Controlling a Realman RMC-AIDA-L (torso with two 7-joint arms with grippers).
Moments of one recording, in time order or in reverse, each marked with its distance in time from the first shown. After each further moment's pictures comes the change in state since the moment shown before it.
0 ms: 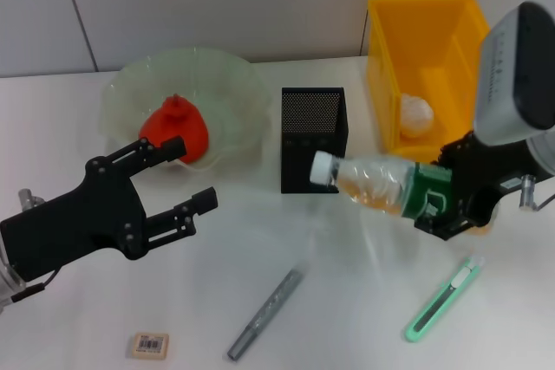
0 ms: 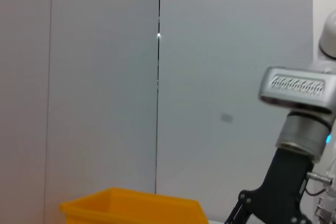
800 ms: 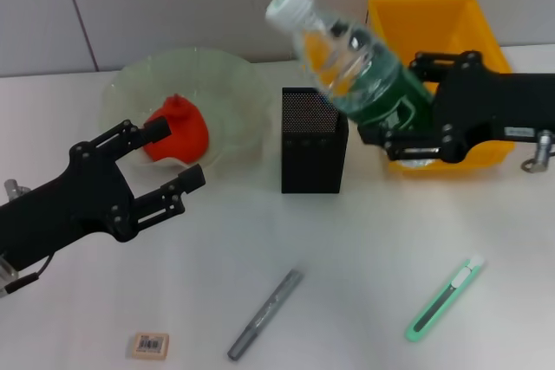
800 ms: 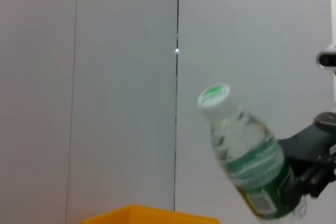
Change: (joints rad) left arm 0.008 0.001 -0.001 -0.011 -0.067 -0.008 0.009; right arm -0.245 0.002 0.144 -0.054 0.805 0.167 -0.312
